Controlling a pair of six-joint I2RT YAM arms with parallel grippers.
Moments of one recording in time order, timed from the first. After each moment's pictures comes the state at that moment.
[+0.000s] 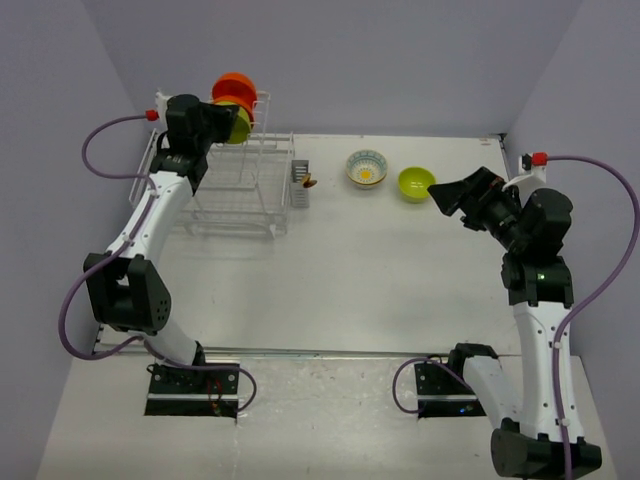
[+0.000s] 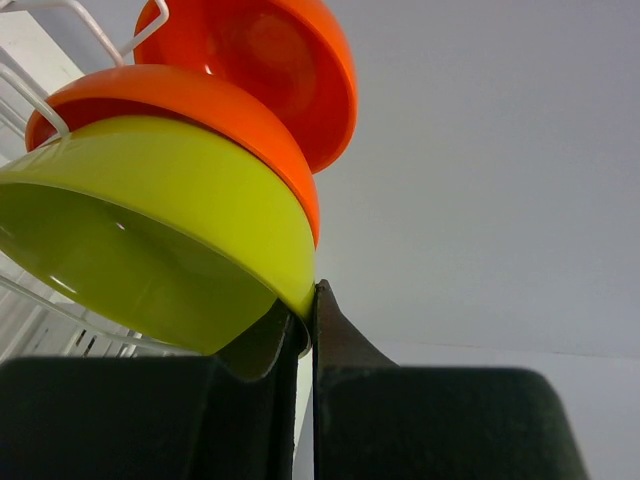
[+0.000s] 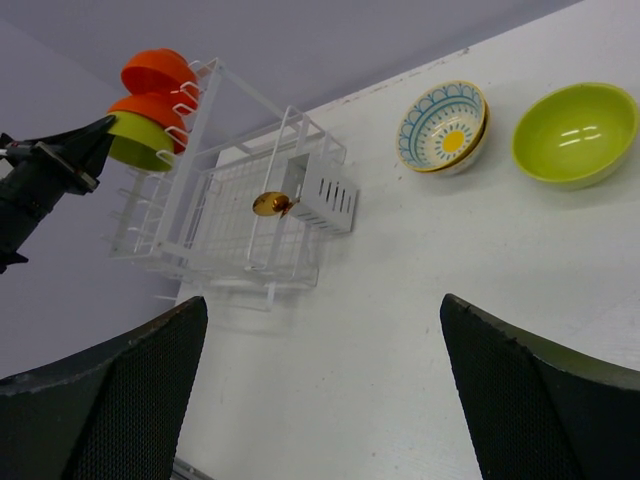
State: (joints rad) left arm -0.12 1.63 1.51 -0.10 -0.06 -1.28; right arm -0.09 0.82 1.04 -0.43 -0.46 0.63
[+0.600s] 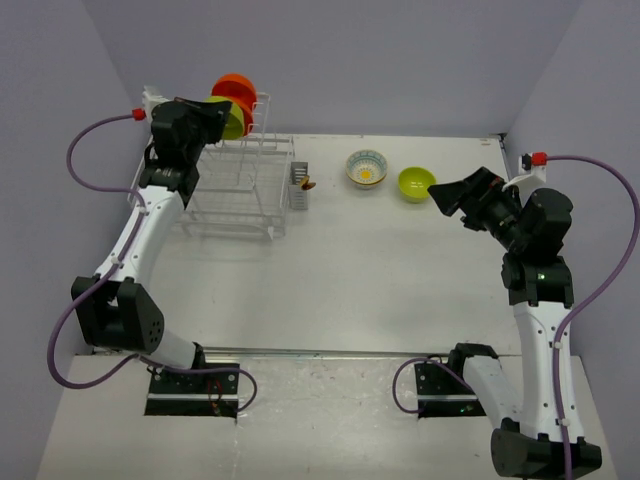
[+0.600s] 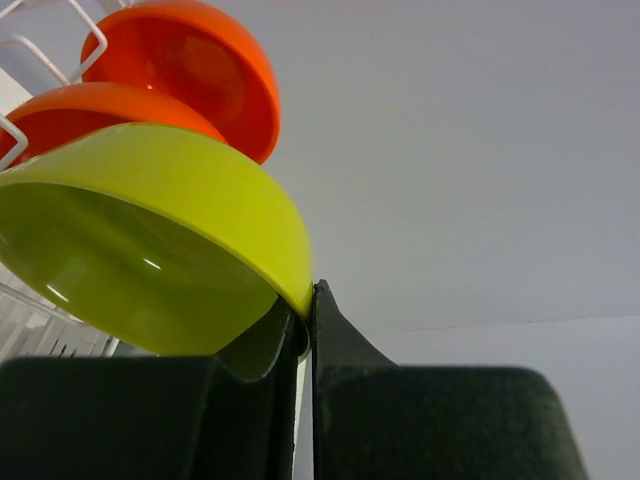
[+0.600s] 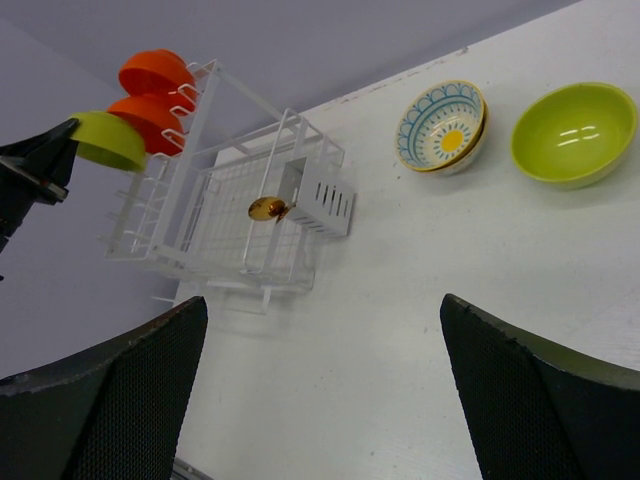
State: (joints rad) left arm -0.11 1.52 1.41 0.00 -0.03 -1.23; right arm -0.09 0.82 1.05 -0.43 -0.46 0.63
